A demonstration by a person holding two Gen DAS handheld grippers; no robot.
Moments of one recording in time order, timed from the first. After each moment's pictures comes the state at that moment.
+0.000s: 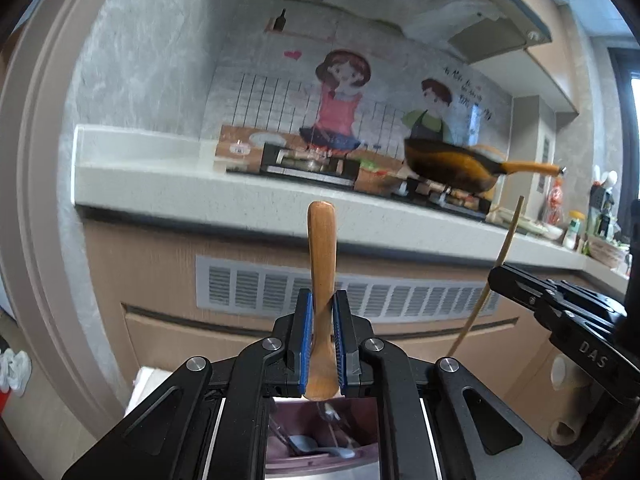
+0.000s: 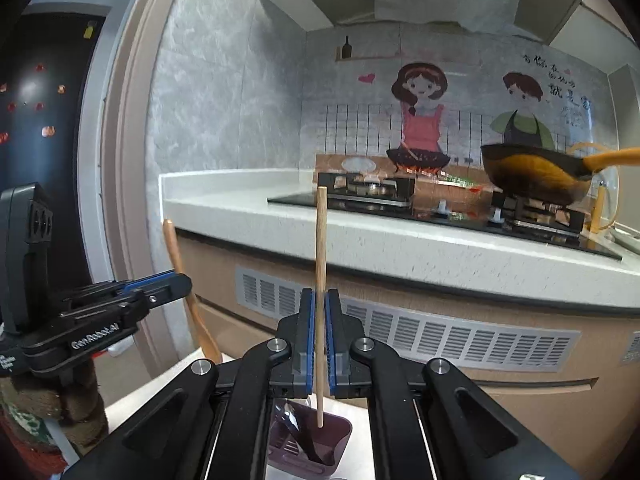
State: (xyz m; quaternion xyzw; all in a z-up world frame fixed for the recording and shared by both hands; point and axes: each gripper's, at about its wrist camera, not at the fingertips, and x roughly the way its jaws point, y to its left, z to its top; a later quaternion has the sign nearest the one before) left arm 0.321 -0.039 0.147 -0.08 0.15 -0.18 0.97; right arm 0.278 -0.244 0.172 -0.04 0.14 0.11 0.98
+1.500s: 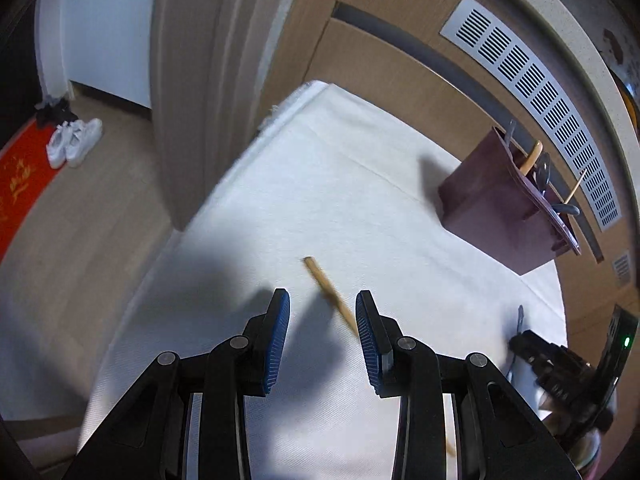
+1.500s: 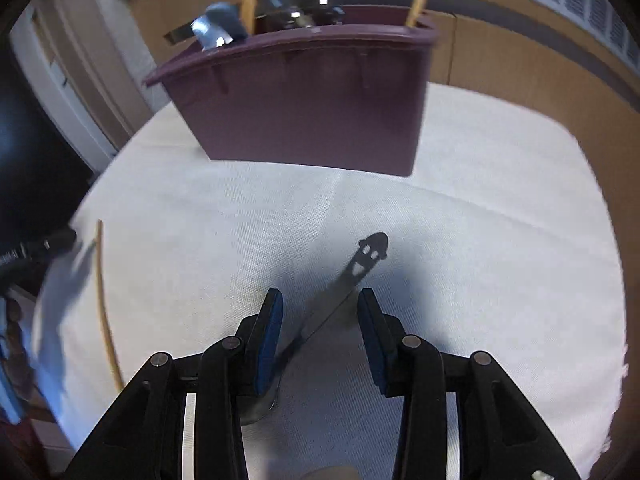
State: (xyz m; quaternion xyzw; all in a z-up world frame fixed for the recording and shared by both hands) left arm 0.244 0.107 -0.073 -0.20 0.47 -0.02 0.86; right arm 0.246 -0.216 -0.083 -0.02 0.49 0.10 0.87
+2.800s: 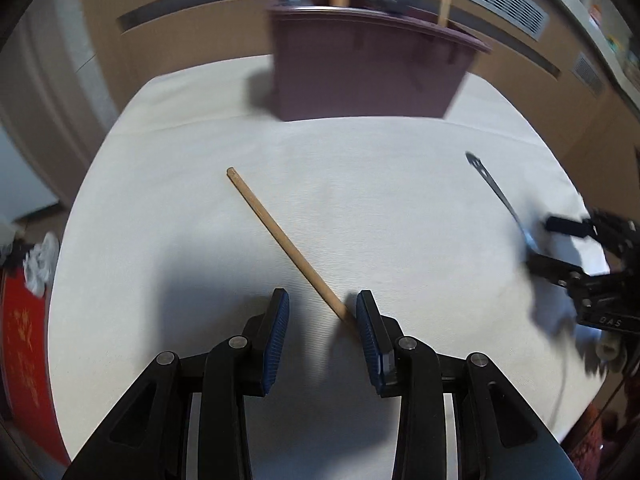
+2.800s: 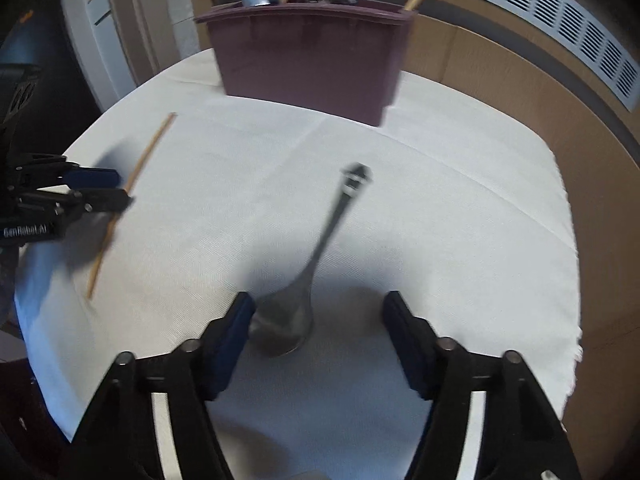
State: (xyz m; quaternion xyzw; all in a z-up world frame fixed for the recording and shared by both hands) left arm 0.234 -0.026 -0.077 0.03 0.51 -0.15 0.84; right arm 0.185 -0.260 -0.081 -0.07 0.49 0.12 0.86
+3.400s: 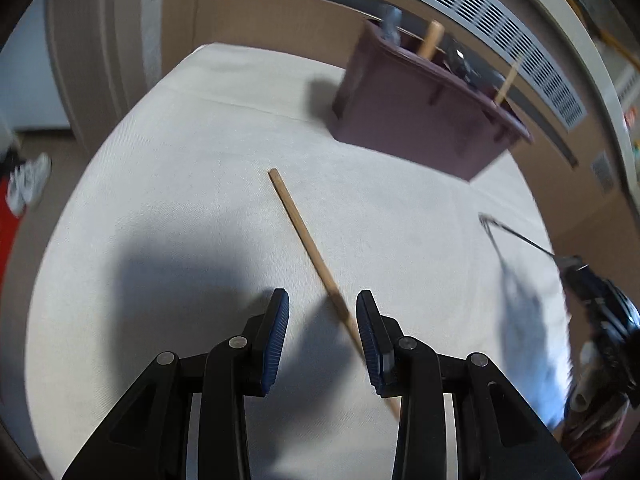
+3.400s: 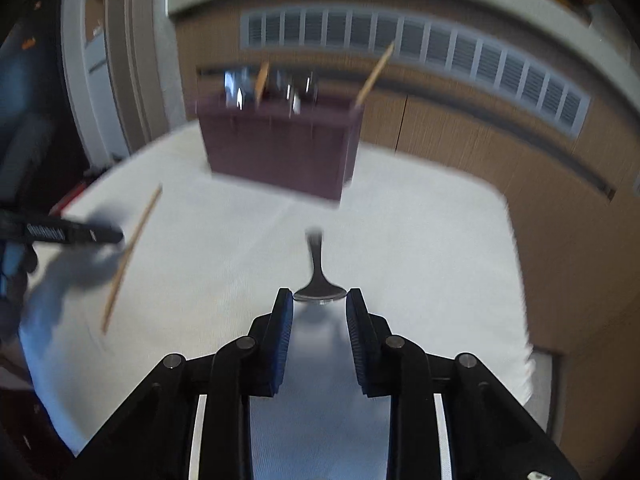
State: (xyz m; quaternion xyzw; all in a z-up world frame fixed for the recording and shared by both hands) left arm 0.249 0.016 -0.071 -0.12 0.52 -0.11 0.84; right arm 0.173 -0.265 -0.009 -0.05 0.34 0.09 0.93
